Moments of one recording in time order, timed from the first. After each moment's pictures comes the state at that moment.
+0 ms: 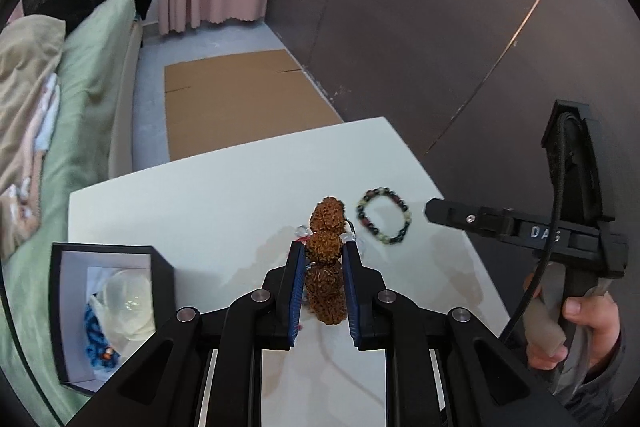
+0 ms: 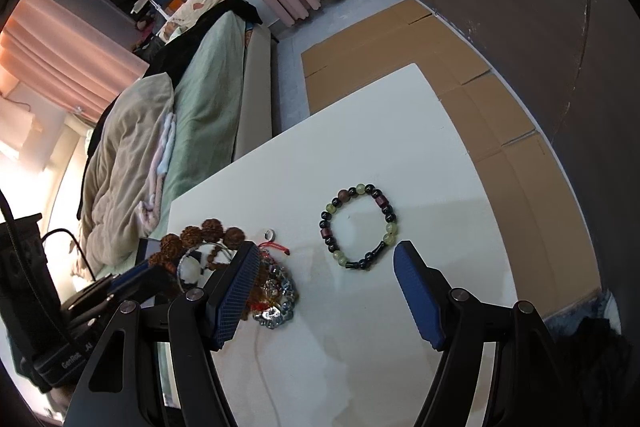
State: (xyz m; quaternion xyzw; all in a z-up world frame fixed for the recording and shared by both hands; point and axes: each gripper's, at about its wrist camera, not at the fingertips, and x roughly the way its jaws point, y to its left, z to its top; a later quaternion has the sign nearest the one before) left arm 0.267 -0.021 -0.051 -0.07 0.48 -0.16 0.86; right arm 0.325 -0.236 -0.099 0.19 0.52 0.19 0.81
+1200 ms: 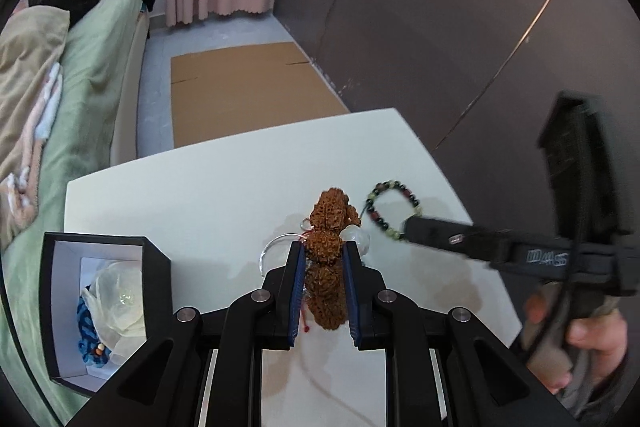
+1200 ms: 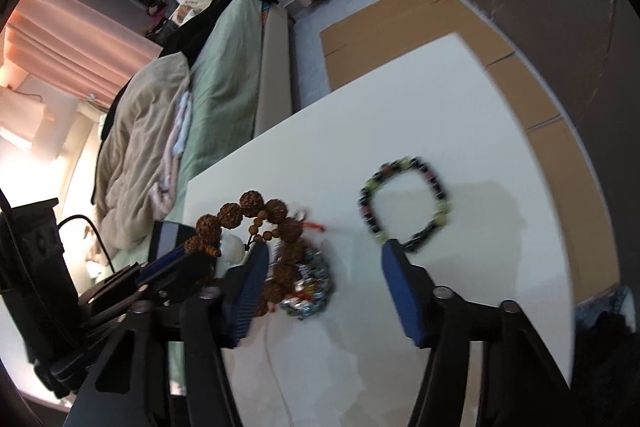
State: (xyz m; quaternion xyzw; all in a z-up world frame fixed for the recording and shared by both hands) left arm 0.271 -0.024 -0.061 -0.07 0.49 -0.15 0.86; right arm 0.326 -0.212 -0.114 0.20 0.54 0.23 0.78
